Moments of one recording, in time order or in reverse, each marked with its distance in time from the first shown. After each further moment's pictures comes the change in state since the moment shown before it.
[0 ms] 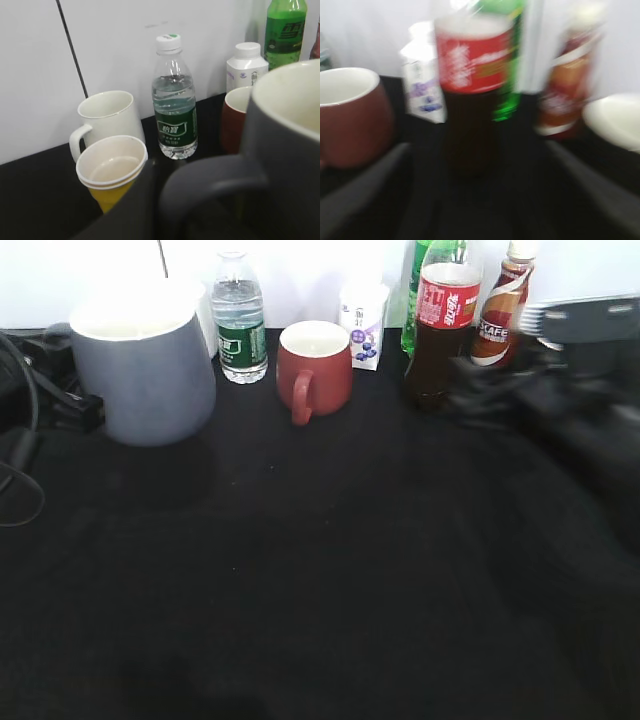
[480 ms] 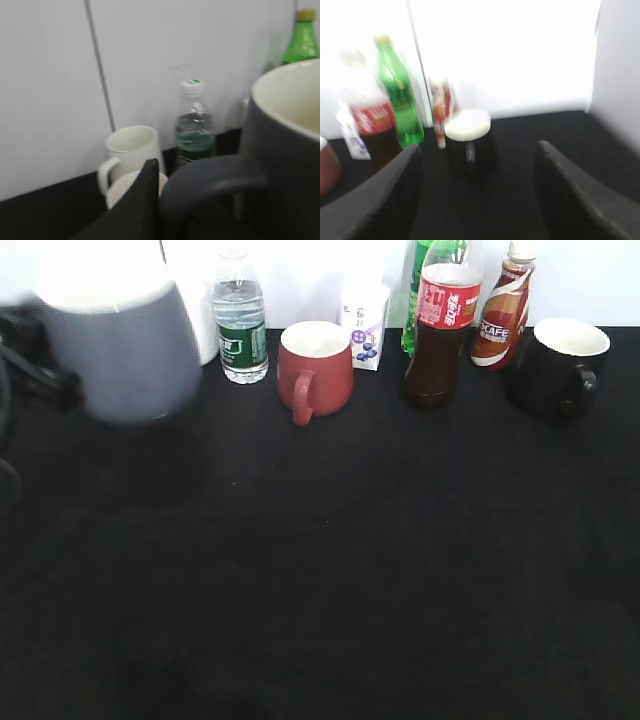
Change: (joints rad) left arm 0.009 -0.075 -0.001 -0.005 0.028 0.000; right arm -0.494 -1.195 0.358 -0.313 0.690 0.289
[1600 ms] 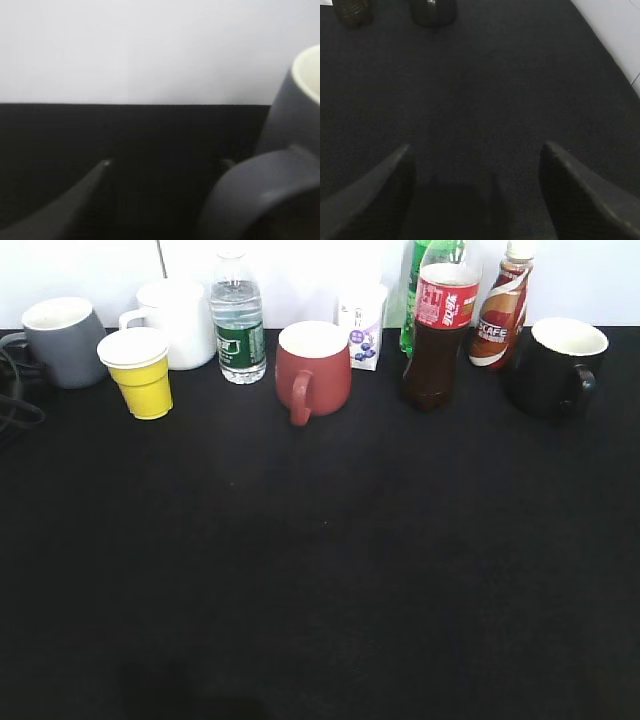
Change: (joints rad) left arm 0.448 0.910 -0.659 -0.070 -0.118 -0.011; right arm 0.000 -0.519 -0.291 -0.107 1.272 -0.037
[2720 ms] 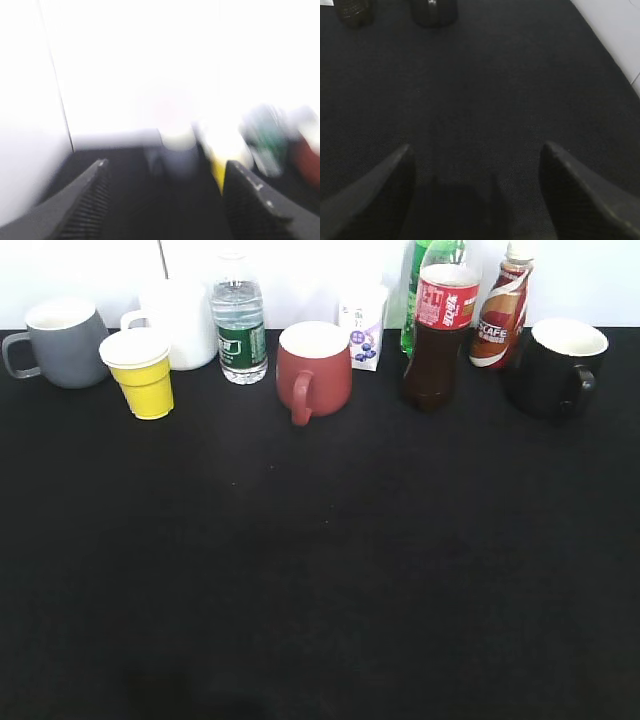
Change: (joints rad) left arm -0.097 -2.032 0.550 -0.009 1.305 -0.008; right arm 0.000 0.000 0.000 0.000 0.000 0.000
